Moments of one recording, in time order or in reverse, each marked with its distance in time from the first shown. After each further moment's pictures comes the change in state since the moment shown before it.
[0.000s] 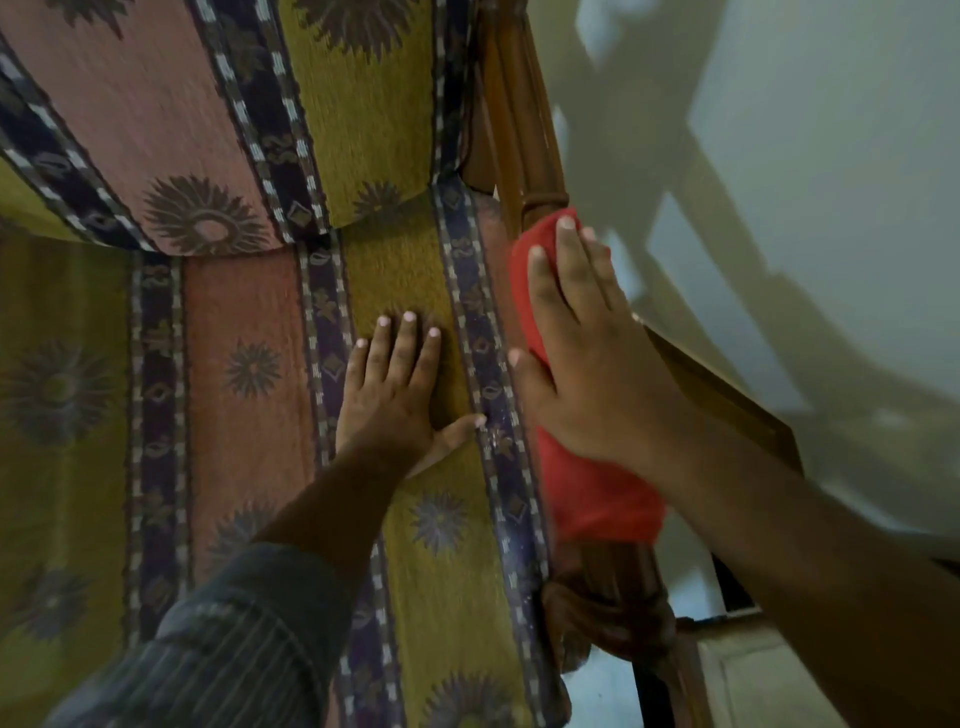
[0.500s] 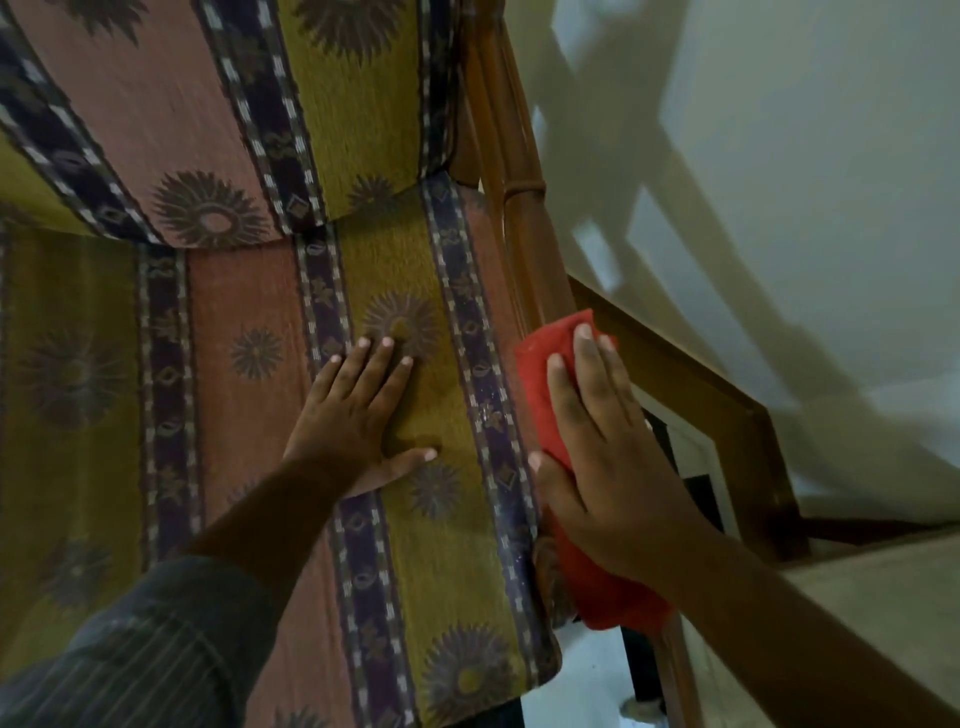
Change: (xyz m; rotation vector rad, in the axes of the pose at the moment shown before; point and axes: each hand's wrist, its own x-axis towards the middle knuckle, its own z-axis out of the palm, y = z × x) left_hand -0.045 -0.043 -0.011 0.089 -0.100 0.207; right_hand -0.111 -0.009 0.021 0.133 0.009 0.000
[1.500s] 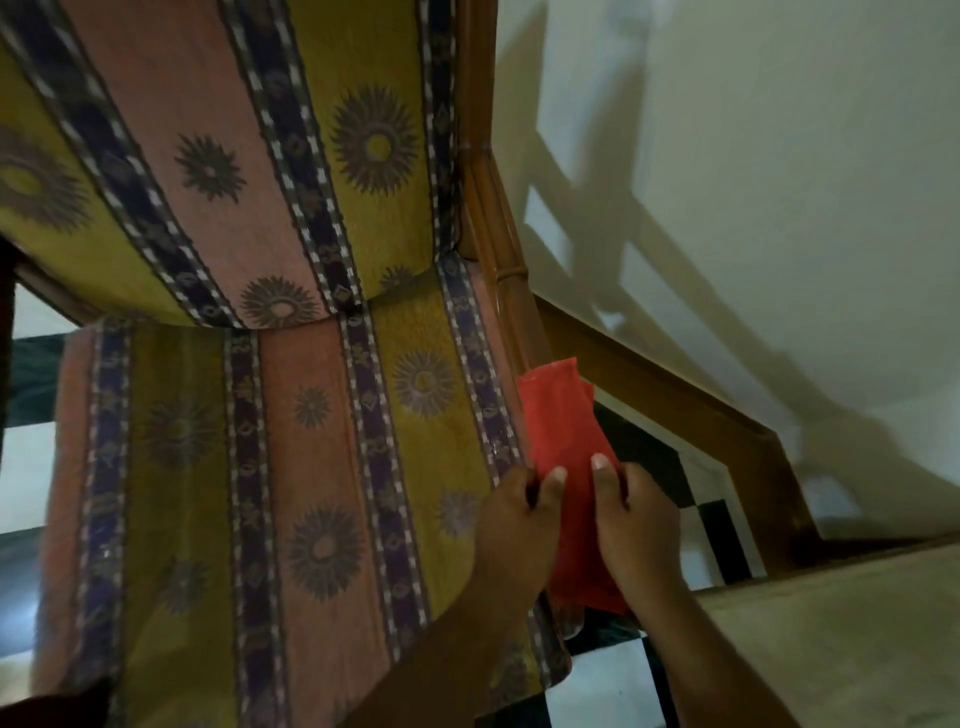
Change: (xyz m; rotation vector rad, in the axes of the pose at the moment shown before) left_hand -0.035 0.186 -0.131 -1.248 -0.057 -0.569; right_hand -0.028 -0.016 -0.012 0.528 0.188 0.823
